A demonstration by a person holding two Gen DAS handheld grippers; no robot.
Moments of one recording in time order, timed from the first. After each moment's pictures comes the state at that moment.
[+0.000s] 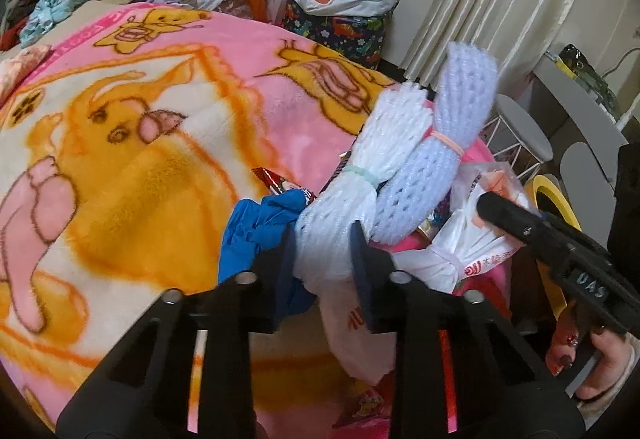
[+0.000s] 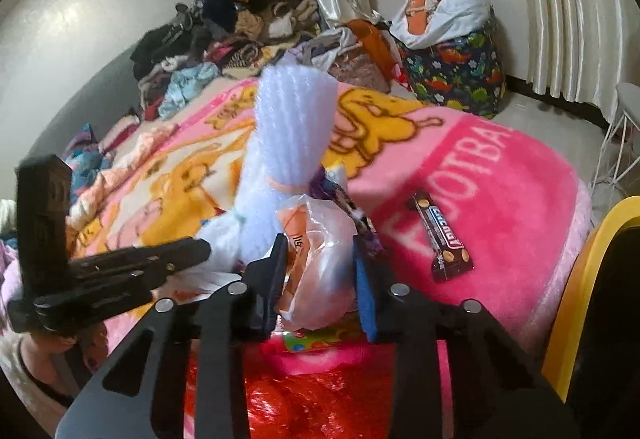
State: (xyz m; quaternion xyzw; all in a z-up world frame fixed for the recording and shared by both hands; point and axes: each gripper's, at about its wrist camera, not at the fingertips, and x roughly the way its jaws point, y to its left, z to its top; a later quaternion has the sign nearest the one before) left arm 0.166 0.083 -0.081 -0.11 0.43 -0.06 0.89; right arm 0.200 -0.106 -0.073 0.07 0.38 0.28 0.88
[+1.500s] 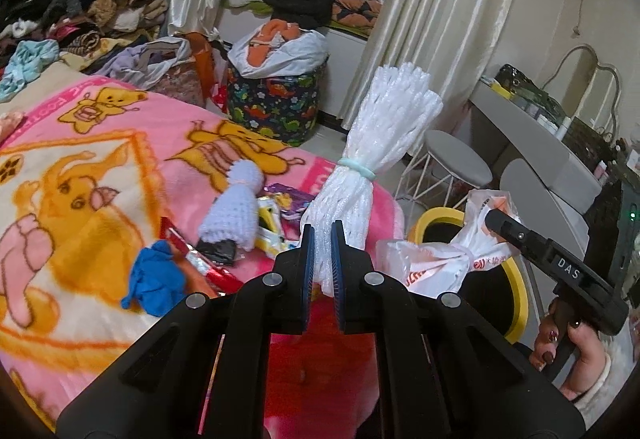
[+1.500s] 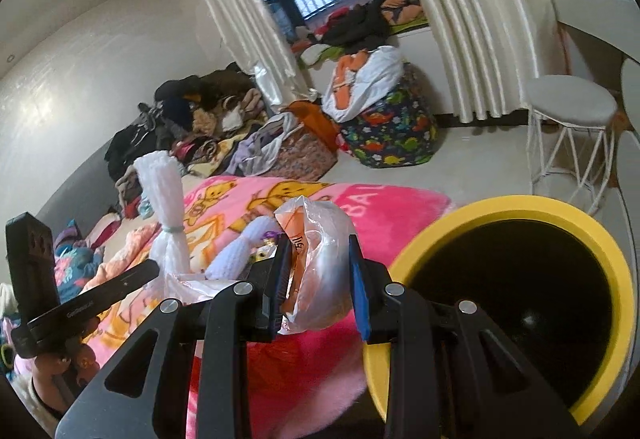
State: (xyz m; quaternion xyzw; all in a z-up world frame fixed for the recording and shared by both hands) left arm 0.125 -0.001 0.000 -0.10 0.33 -0.13 0.93; right arm 0.130 -0.260 -0.020 0.18 0.28 0.18 0.93
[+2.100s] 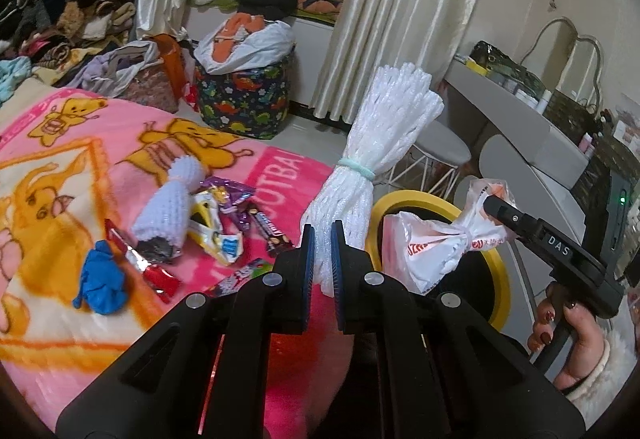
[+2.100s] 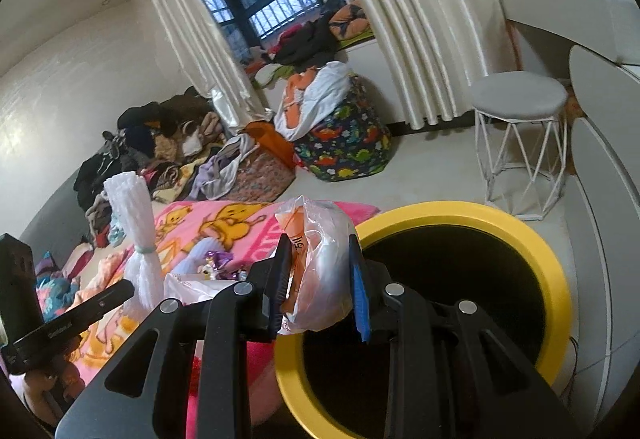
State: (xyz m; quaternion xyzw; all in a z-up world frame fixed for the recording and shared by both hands) left arm 0.126 -0.060 -0.003 -0.07 0.34 -0.17 0.92; right arm 0.118 -0.330 -0.030 0.20 0.27 0.10 0.94
